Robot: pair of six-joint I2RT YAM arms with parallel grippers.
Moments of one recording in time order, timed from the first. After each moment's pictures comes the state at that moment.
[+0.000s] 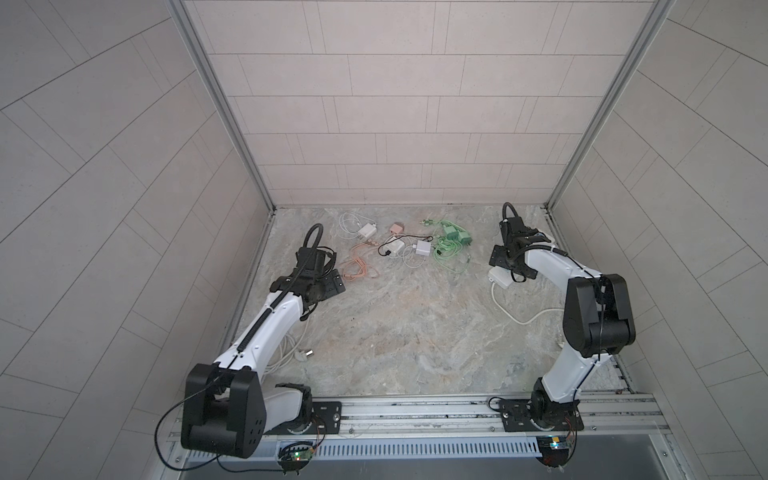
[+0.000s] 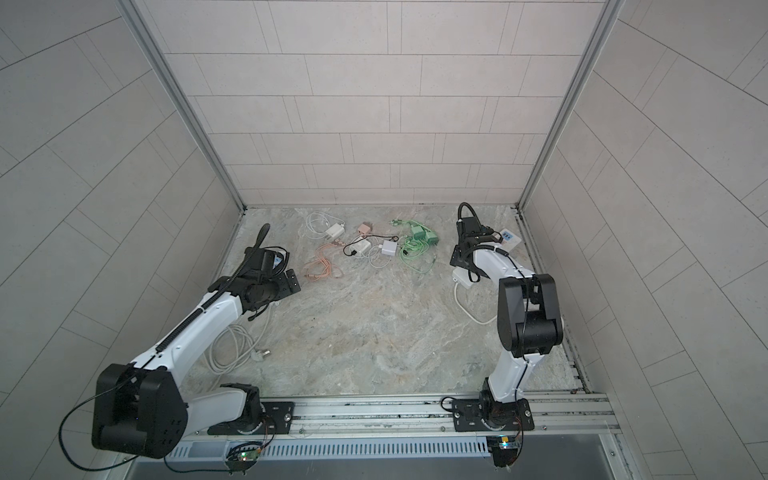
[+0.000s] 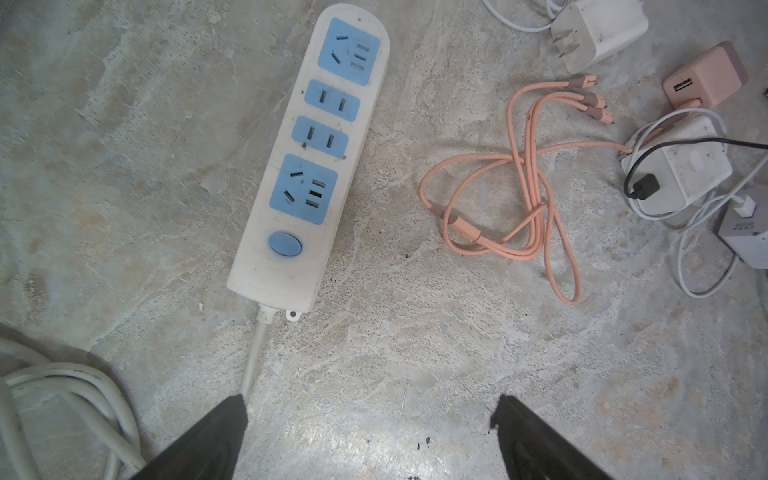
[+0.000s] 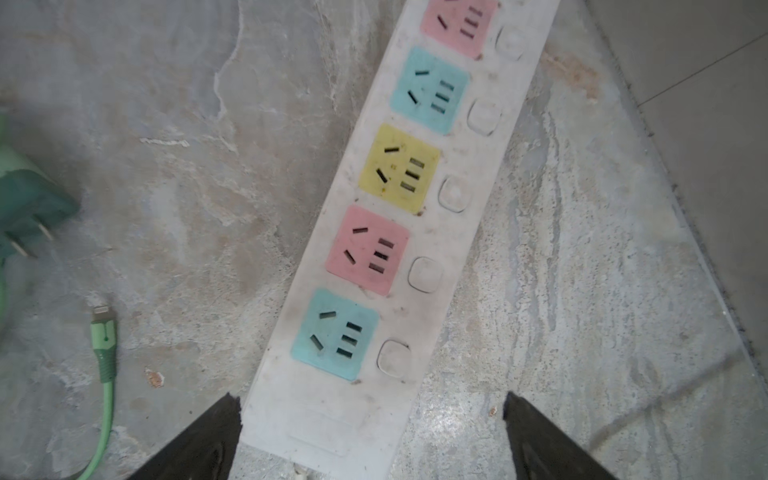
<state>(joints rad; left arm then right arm) -0.14 1.24 0.85 -0.64 -0.11 -0.54 0.03 1.77 1.25 -0.64 0.32 0.51</state>
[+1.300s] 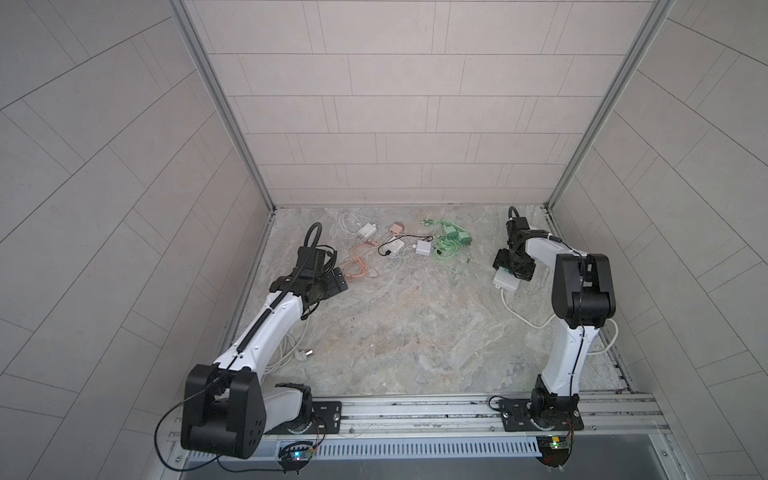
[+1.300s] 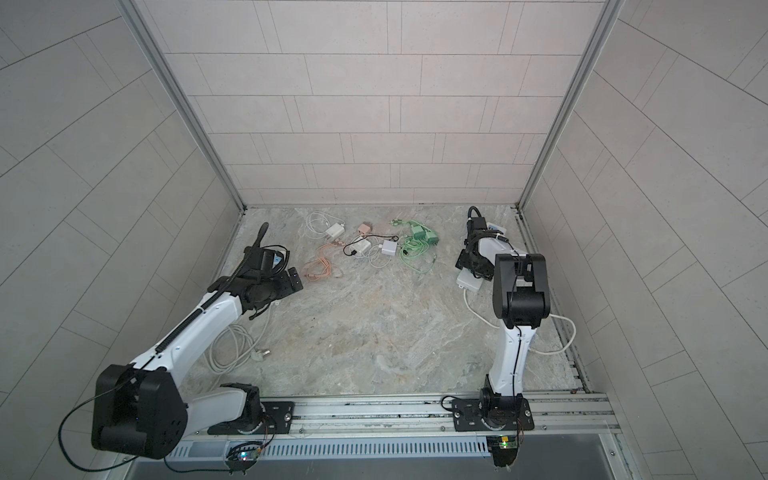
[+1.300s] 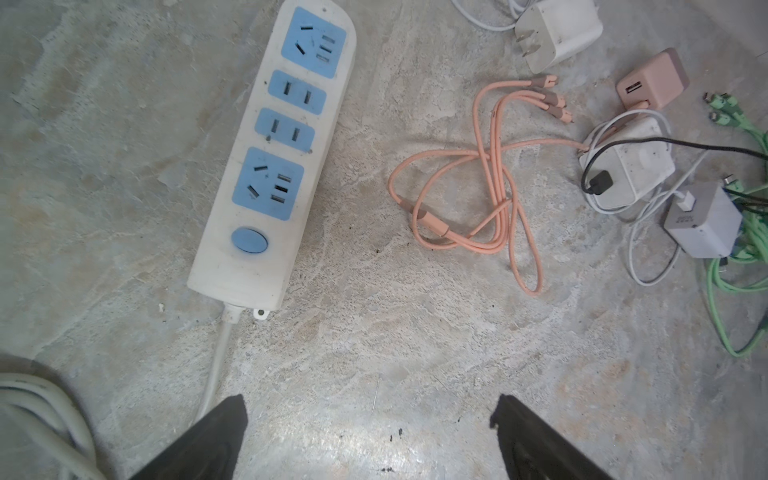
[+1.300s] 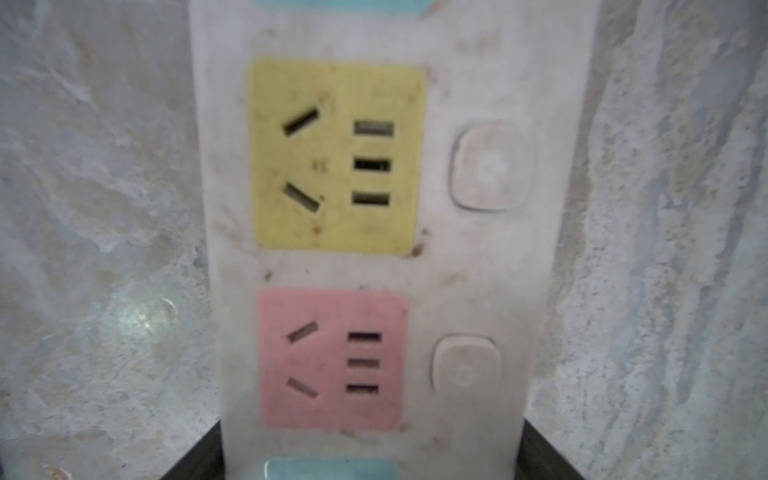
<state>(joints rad) -0.14 1.22 0.85 -0.62 -0.04 -0.55 -0.07 2.01 1.41 -0.73 0.13 0.46</state>
